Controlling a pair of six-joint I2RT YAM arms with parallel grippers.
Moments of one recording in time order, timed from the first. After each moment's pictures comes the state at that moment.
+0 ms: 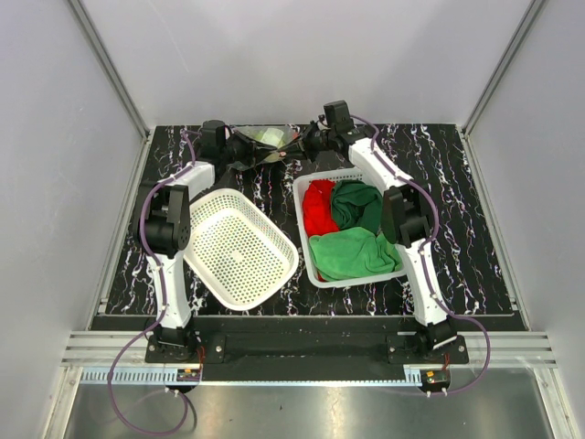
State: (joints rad) left arm -0.15 2.12 1.52 0.16 0.63 -1.40; right arm 0.40 2.47 2.28 -0.42 -0.72 1.28
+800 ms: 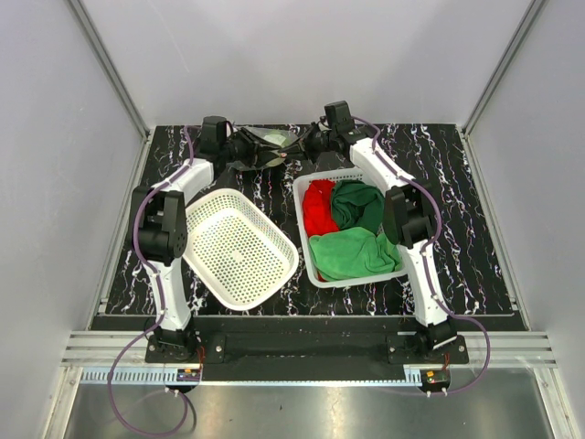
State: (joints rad) left arm -0.17 2.02 1.52 0.02 0.67 -1.32; right arm 0.40 2.44 2.24 -0.43 -0.72 1.29
